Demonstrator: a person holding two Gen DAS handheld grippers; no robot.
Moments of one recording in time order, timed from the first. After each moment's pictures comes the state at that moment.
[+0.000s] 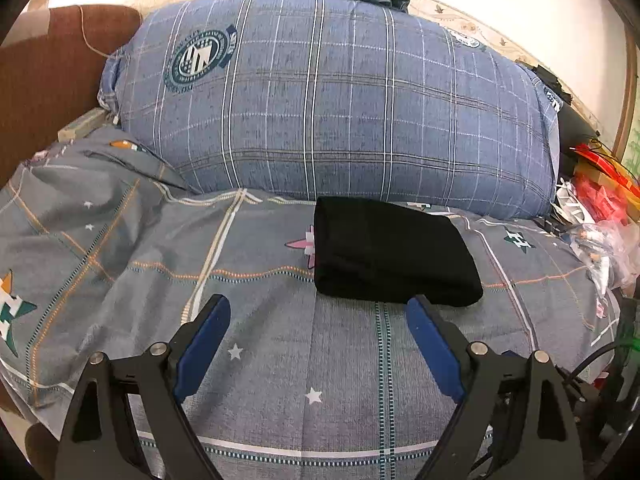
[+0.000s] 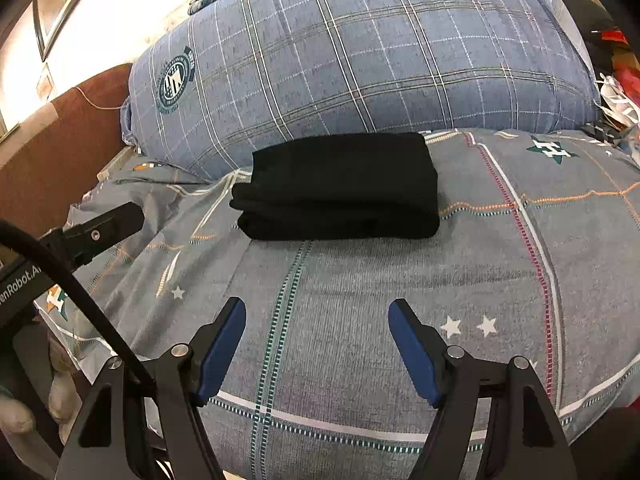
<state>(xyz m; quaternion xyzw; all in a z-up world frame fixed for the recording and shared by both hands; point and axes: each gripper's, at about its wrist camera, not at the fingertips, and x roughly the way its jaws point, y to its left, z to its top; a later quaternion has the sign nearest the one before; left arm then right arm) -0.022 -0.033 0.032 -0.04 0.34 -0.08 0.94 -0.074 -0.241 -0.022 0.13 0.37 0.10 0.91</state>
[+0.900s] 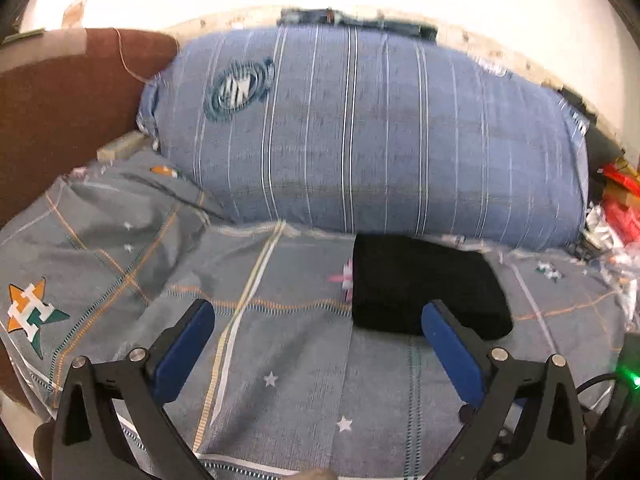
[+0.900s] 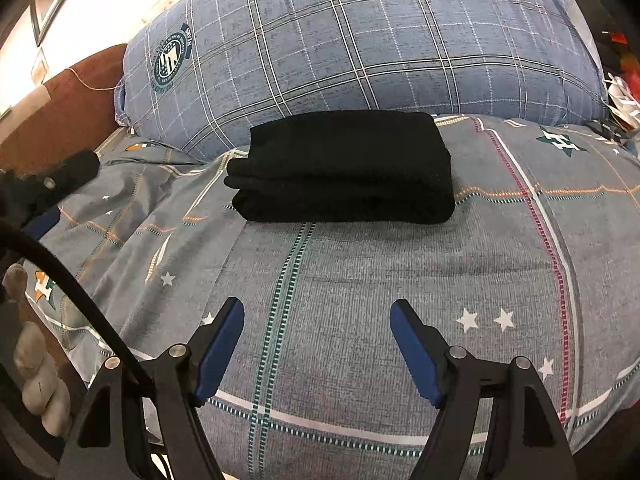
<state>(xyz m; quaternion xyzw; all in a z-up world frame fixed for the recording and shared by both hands) -0.019 -0.024 0.042 -0.03 0.29 -0.01 0.96 -0.062 -0.227 -0.035 0.11 0.40 0.09 0.91</state>
